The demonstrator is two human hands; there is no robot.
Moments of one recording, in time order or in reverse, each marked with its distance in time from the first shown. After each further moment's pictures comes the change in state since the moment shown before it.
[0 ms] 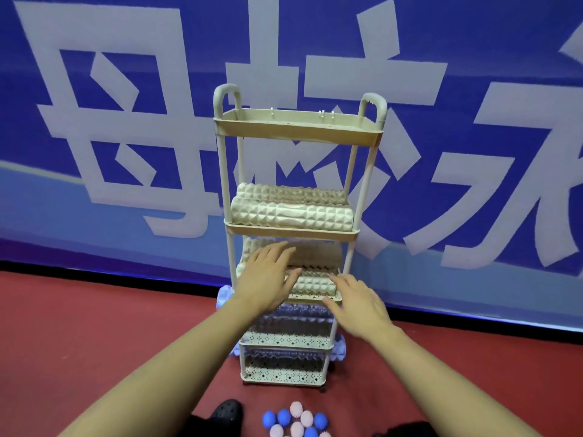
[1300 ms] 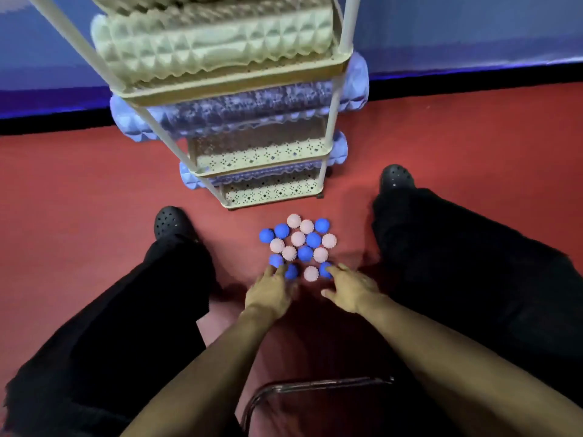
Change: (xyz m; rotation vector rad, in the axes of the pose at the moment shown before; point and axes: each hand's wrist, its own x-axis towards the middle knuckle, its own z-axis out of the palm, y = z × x) left_hand -0.280 0.021 0.346 -0.259 -1.032 -0.428; right_hand -0.165 0.046 0.380 0.207 -0.867 0.337
